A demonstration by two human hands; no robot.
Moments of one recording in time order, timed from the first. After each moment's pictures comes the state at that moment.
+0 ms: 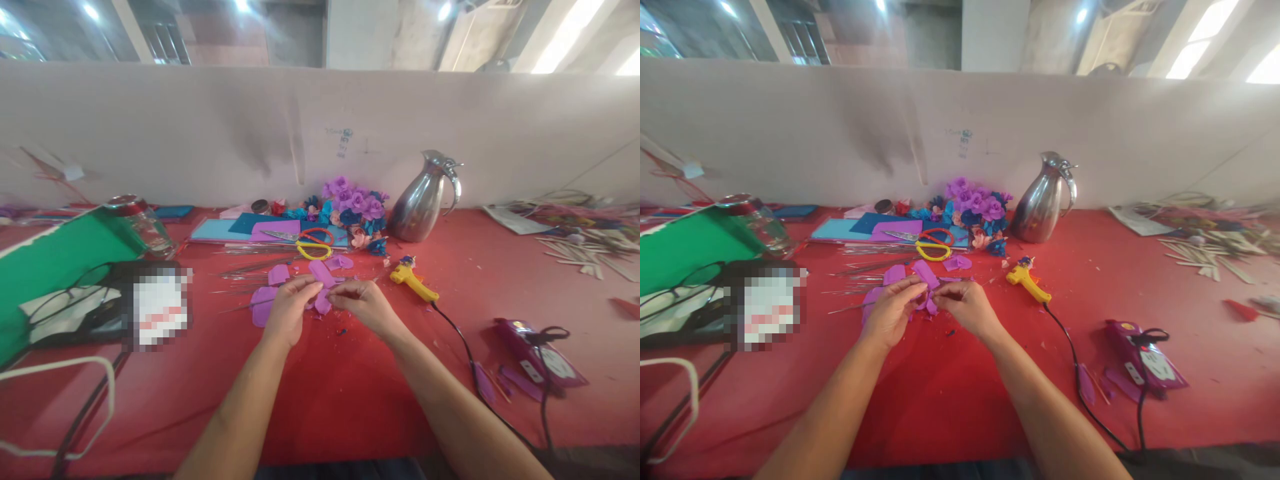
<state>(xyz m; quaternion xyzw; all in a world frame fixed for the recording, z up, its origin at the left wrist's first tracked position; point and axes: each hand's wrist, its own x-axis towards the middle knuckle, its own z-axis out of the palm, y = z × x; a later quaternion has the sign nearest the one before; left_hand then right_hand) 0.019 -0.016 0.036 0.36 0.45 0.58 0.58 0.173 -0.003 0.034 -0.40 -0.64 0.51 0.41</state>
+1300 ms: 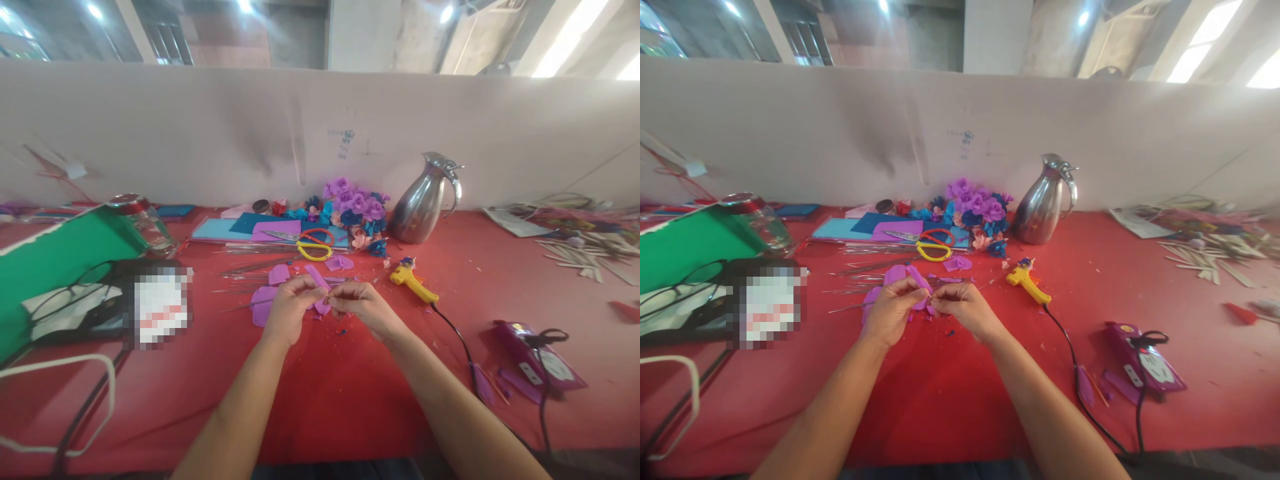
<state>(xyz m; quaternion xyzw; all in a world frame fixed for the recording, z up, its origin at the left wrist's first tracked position) 0.014 -0.015 0.030 0.42 0.43 0.57 0.56 0.171 -0.007 0.041 -0.34 -0.57 0.64 0.39</state>
